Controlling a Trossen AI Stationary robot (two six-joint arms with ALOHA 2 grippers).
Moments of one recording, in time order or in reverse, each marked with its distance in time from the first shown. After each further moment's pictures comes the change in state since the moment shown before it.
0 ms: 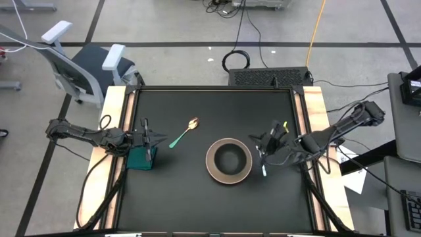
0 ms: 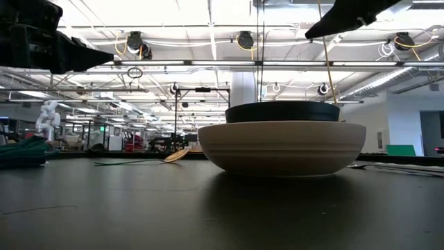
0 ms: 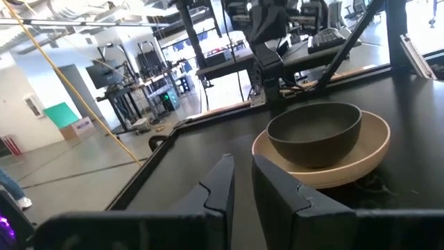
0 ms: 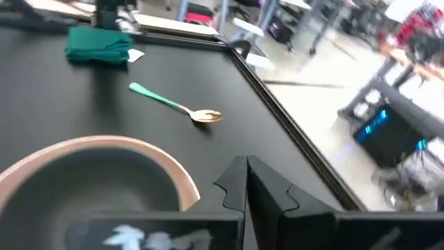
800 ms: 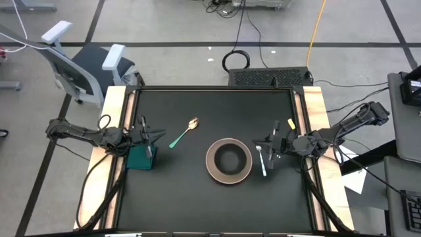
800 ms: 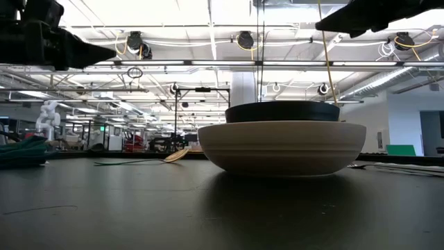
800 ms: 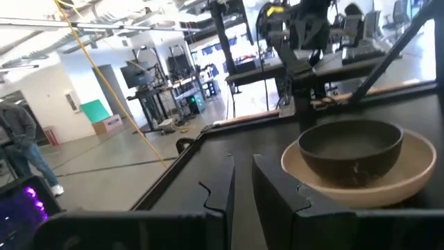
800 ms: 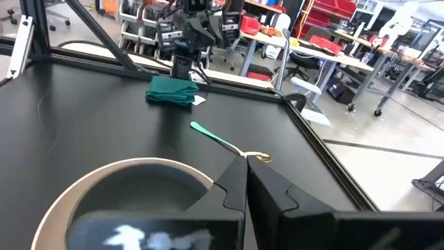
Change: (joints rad) left arm 0.000 0.000 0.000 0.069 -0.106 -0.002; right arm -0.034 -0.262 -0.281 0.394 -0.282 -0.303
